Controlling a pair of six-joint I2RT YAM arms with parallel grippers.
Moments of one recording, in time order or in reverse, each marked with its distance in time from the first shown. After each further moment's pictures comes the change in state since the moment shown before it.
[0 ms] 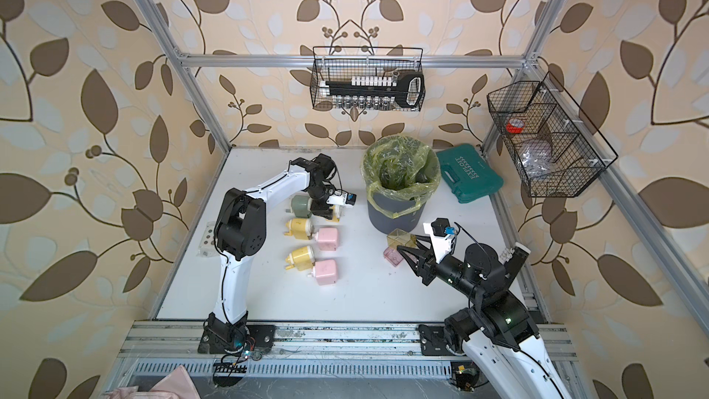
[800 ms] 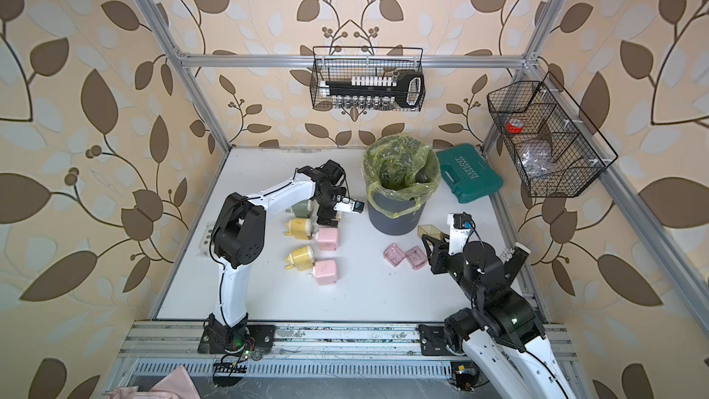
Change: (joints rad) left arm -0.078 -0.097 -0.132 0.139 -0.055 -0.009; right arm 0.002 0.038 0.082 -0.235 0.483 0.200
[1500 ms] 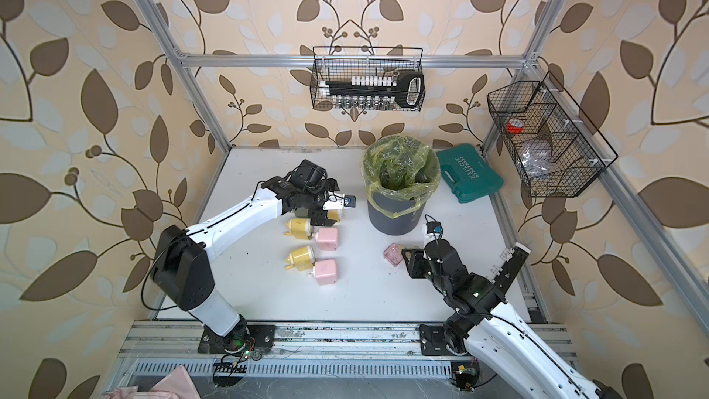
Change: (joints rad) left arm -0.042 -0.489 -0.365 0.232 0.027 -0.143; right arm 0.278 0.167 -0.246 0.188 0.035 0.219
